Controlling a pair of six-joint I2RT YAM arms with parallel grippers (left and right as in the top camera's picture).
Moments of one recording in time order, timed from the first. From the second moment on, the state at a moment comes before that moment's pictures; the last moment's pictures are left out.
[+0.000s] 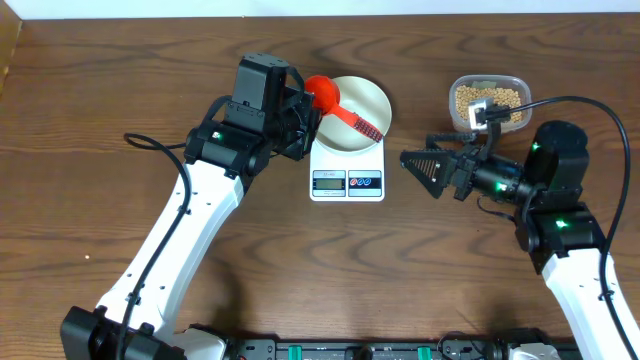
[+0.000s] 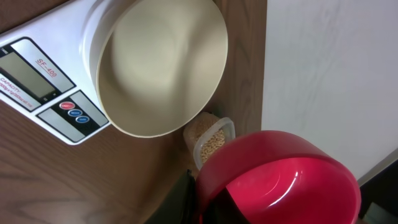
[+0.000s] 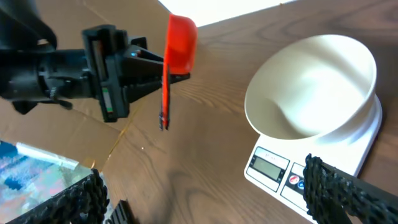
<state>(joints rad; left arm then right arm) -0.36 1.49 1.33 -0.61 0.25 -1.63 0.10 1.11 0.77 -0.09 -0.91 0.43</state>
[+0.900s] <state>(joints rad) -0.36 1.49 1.32 -0.62 0.25 -1.64 0.12 1.13 0.77 -0.11 -0.86 0.48</state>
